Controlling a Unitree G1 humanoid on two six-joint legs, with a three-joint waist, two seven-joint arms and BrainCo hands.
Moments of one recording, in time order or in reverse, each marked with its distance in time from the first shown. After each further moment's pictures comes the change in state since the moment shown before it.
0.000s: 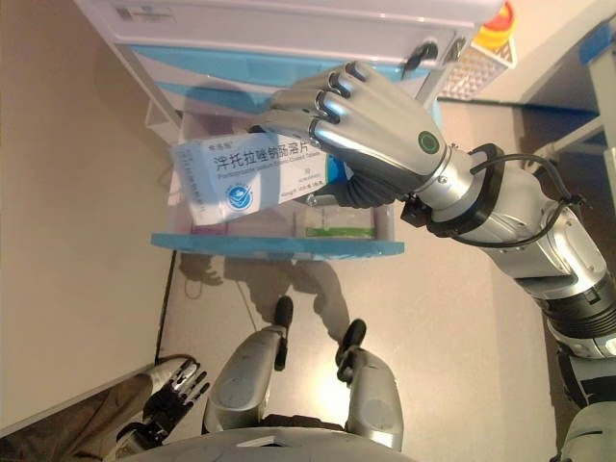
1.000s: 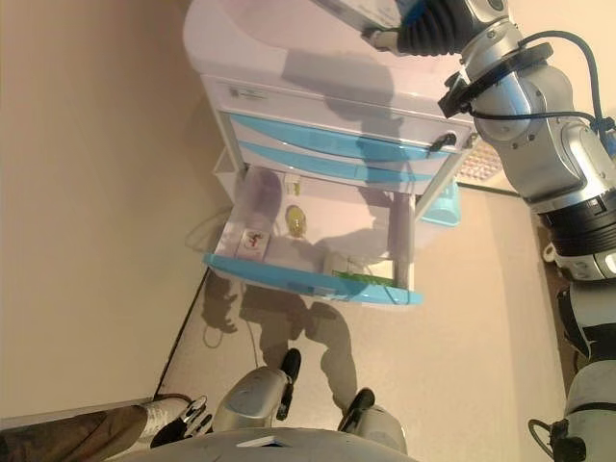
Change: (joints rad) left arm 0.086 -0.040 0.014 -0.016 0.068 0.101 0.133; right arm -0.384 -0.020 0.213 0.624 0.041 0.366 -0.104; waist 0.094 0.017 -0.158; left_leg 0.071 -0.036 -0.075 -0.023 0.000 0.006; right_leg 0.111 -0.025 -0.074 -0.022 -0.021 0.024
